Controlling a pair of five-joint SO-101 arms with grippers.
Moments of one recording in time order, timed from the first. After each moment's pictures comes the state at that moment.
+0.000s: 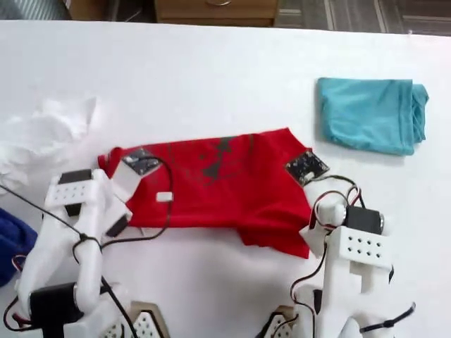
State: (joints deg) left arm -18.0 -18.6 52.9 65.7 -48.0; right arm 8.4 -48.0 60.5 73.8 46.6
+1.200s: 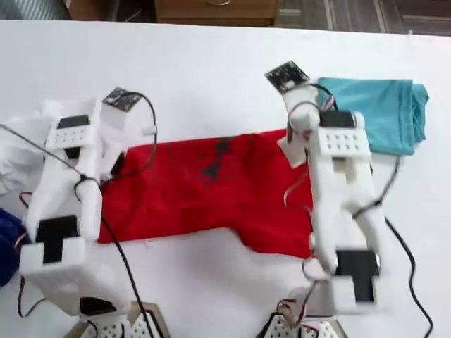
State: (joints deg) left arm -17.5 12.1 15.3 64.8 -30.2; right arm -4.1 3.4 7.4 70.8 31.8
